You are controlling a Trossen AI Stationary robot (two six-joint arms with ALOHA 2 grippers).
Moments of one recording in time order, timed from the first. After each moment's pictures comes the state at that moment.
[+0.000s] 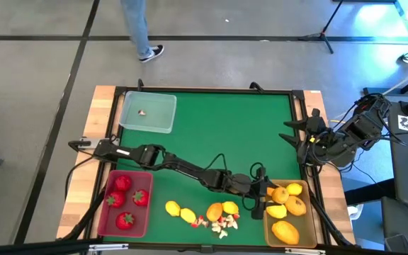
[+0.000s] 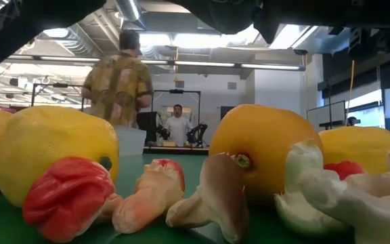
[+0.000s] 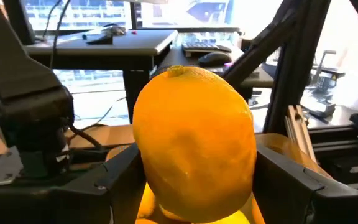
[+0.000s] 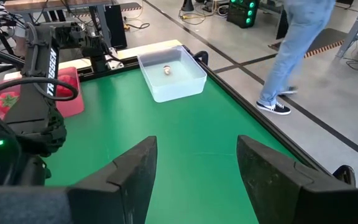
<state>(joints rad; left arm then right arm) -0.26 2.63 2.21 0.35 -0.13 0.00 0.76 0.82 1.20 -1.18 1.01 0.78</state>
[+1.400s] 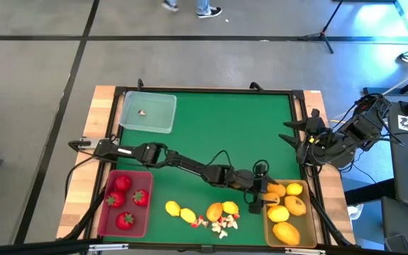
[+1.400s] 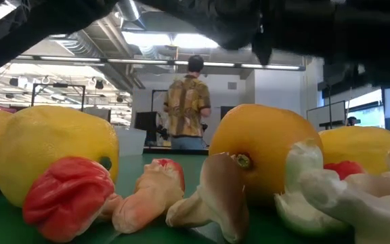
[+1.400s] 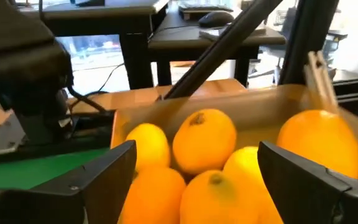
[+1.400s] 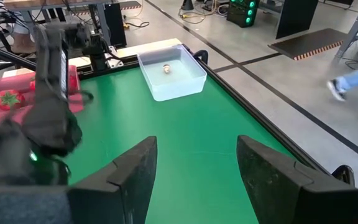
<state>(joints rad) -0.22 2.64 2.21 0.24 -0.06 0.04 0.76 0.83 1.20 -1.18 1.01 0.78</state>
